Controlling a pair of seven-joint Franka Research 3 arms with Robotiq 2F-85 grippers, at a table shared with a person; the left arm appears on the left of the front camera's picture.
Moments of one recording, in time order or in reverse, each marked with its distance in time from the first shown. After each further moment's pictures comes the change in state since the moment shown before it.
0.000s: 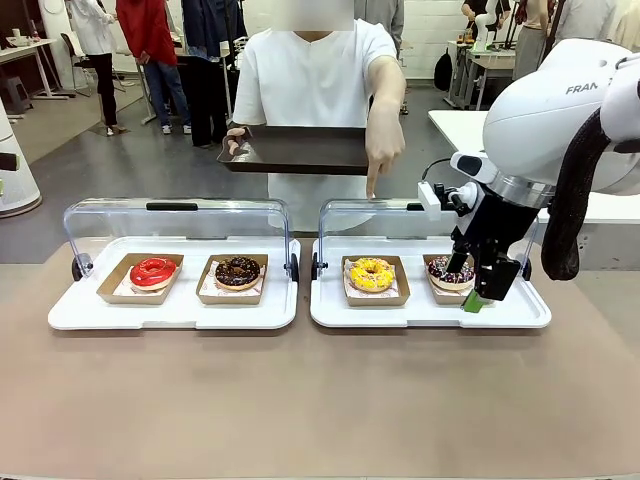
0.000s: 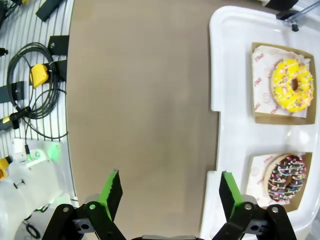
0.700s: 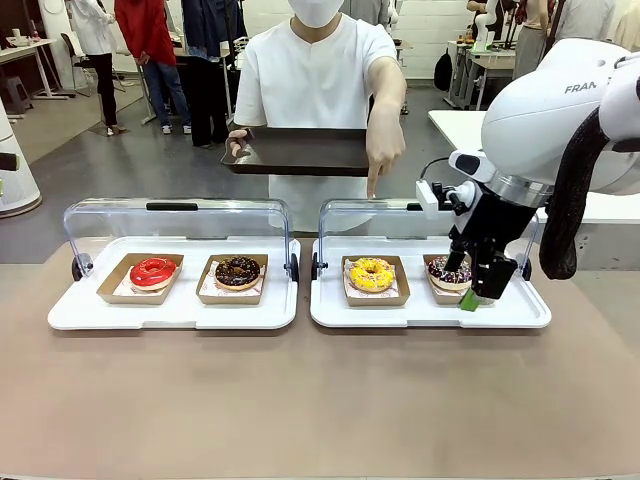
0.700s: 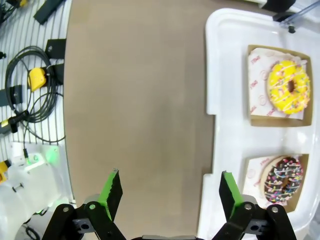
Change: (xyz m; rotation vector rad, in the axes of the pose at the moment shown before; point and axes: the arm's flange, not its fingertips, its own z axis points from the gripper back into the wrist) left arm 0.000 0.000 0.000 0.000 0.000 0.000; right arm 0.006 -0.005 -0.001 -0.017 -0.009 -0.011
